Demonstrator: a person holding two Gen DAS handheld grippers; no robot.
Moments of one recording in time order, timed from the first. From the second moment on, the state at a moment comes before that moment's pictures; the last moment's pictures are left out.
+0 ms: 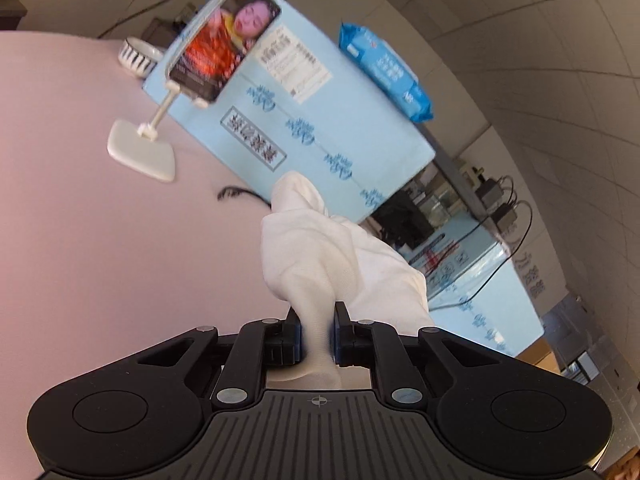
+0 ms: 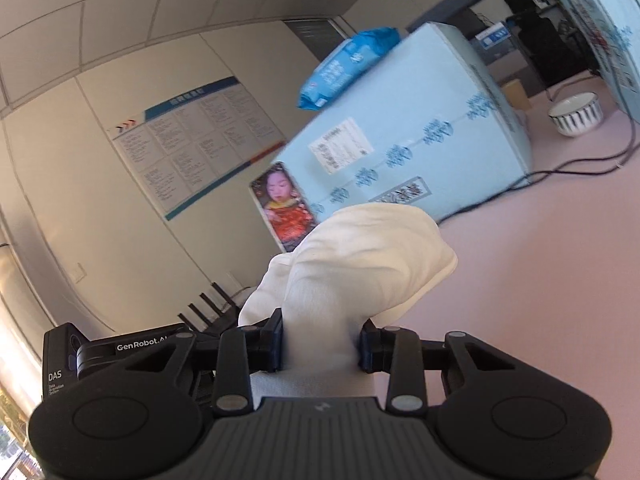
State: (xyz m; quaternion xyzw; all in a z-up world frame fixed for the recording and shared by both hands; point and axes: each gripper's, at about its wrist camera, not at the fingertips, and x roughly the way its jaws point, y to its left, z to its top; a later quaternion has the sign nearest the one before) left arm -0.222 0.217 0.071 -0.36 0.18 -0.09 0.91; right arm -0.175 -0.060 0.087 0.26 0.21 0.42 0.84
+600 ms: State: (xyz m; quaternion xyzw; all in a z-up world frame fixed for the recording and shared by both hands) left arm -0.262 0.343 -0.014 -0.47 0.24 0.11 0.84; right arm -0.127 0.122 0.036 0.18 0.42 0.45 0.77
